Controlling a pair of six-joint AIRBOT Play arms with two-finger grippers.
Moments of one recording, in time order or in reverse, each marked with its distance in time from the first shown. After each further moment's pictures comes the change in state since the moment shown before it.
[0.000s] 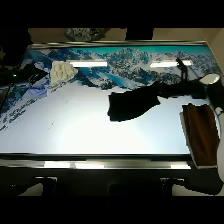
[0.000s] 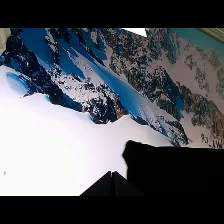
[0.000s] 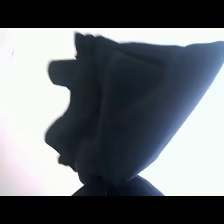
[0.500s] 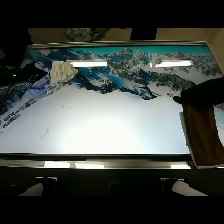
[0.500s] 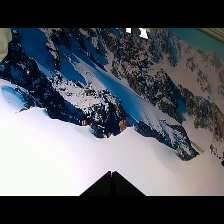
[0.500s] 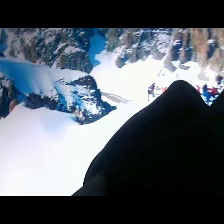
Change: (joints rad) left arm 0.000 0.000 0.000 0.000 0.007 0.016; right arm -0.480 0.103 0.292 -0.160 0.210 0.103
